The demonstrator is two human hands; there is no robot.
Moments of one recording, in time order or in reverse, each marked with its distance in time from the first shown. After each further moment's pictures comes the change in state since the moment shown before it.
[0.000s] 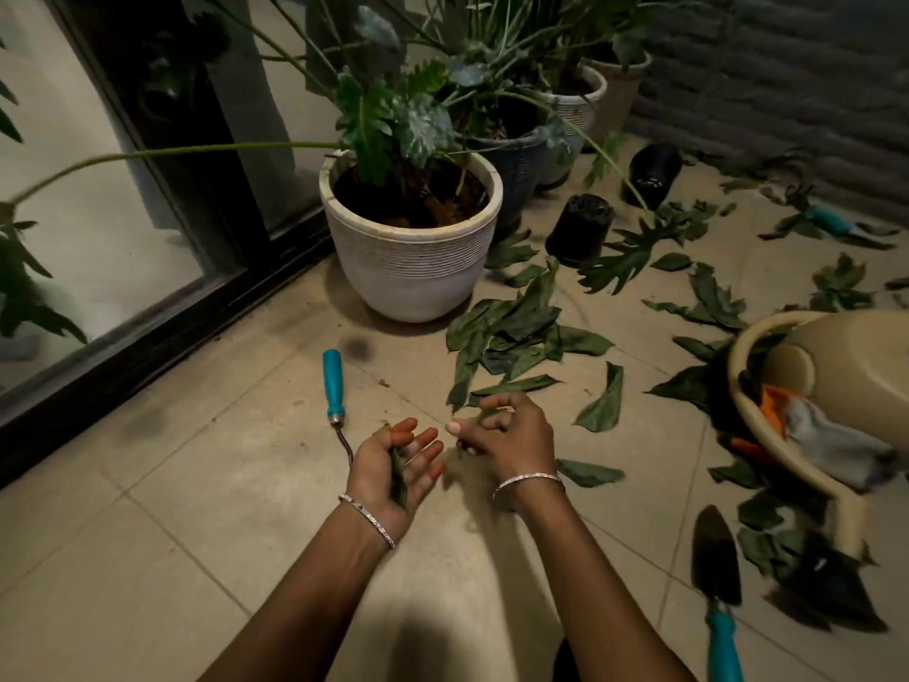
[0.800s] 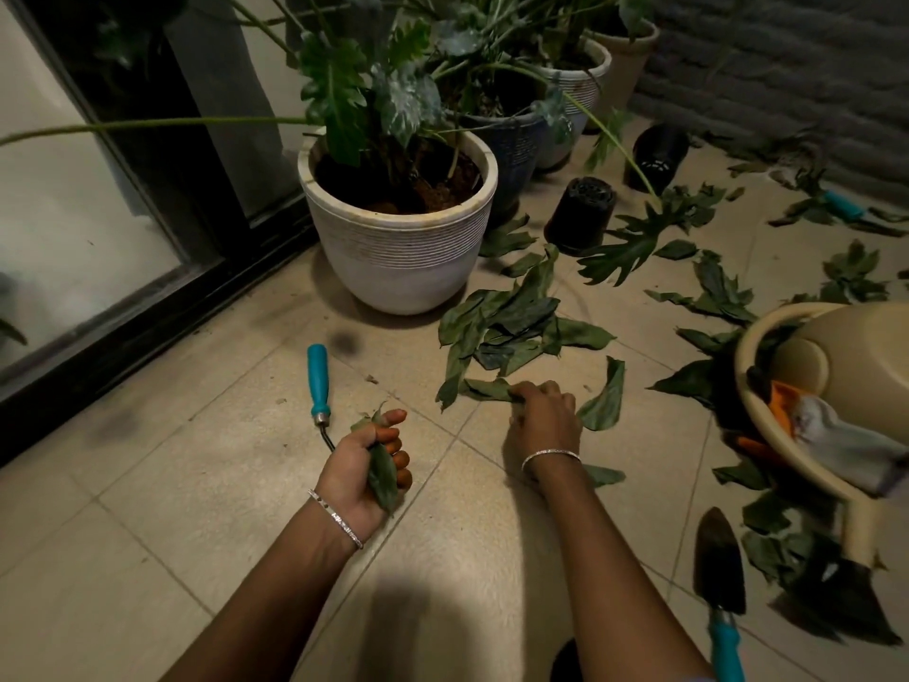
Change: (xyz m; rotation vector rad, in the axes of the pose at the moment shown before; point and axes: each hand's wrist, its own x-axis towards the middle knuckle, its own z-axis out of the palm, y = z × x) left_hand 0.023 0.010 -0.010 0.107 -0.079 0.050; right_hand 0.077 0.047 -0.035 -1.006 0.073 -0.175
